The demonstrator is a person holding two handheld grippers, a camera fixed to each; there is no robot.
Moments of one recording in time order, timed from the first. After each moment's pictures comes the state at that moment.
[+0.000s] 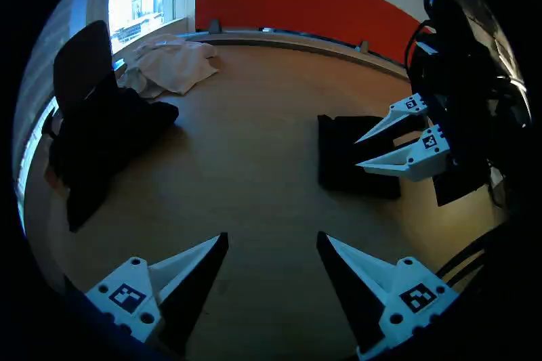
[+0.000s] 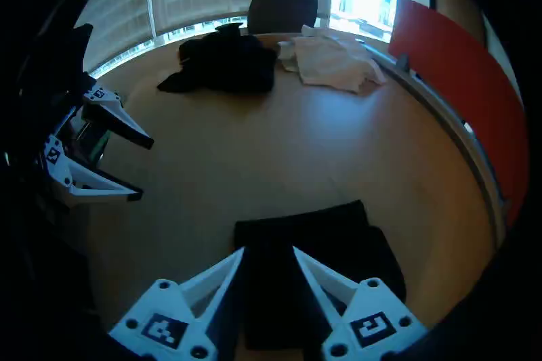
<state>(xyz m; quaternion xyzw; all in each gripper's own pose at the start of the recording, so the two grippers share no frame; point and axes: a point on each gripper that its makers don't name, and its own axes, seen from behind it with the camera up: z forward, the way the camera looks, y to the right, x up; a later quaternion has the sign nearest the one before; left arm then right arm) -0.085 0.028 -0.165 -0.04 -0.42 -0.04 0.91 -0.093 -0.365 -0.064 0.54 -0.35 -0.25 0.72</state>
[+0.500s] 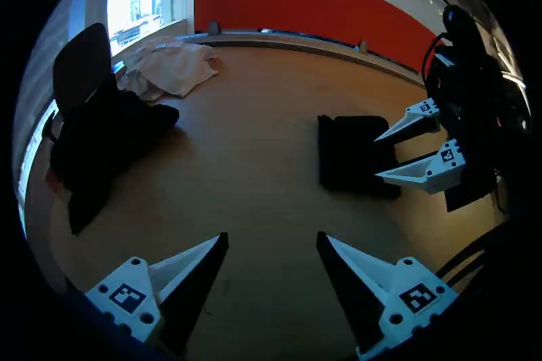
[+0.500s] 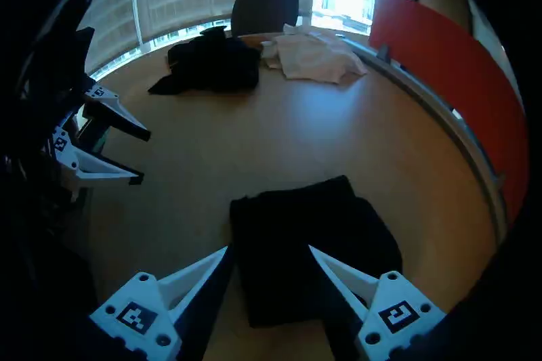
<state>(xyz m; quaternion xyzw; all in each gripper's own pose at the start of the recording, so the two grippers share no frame) -0.083 0.025 -0.165 -0.04 -0.42 -0.04 0.91 -0.089 -0.333 -0.072 0.51 -0.36 -0.24 0.74</state>
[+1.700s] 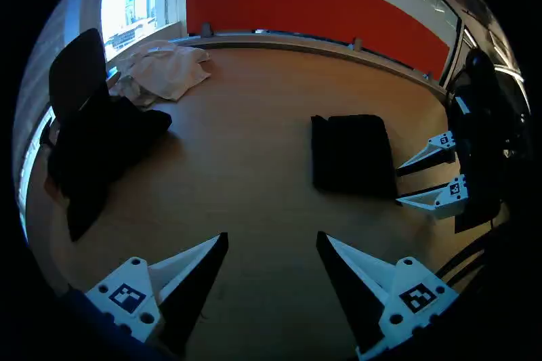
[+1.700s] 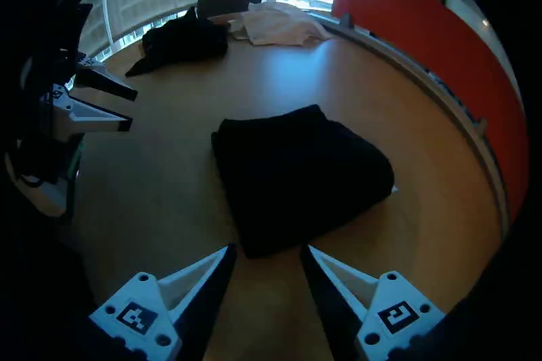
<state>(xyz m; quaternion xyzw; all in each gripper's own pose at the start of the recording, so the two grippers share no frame) -0.082 0.032 -0.160 -0.05 -0.41 -0.03 0.91 -0.119 -0.257 -0.102 0.43 -0.41 -0.23 0.77</state>
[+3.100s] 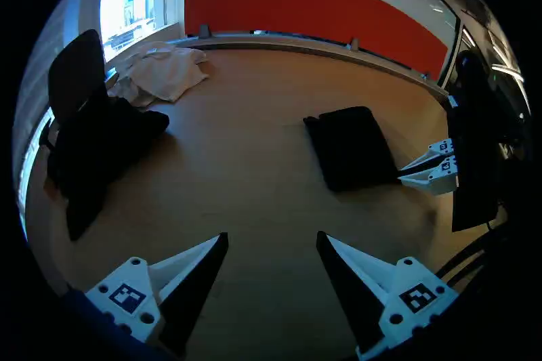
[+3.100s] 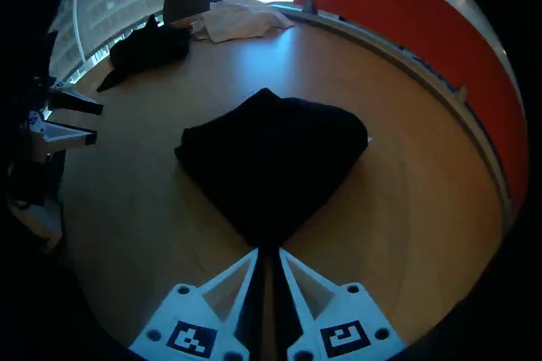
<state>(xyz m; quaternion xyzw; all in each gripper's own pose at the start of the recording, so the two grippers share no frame) -0.079 0.037 -0.162 -0.05 -0.41 -0.03 0.91 -0.131 -0.237 -0.082 0.37 -0.43 -0.20 0.80</state>
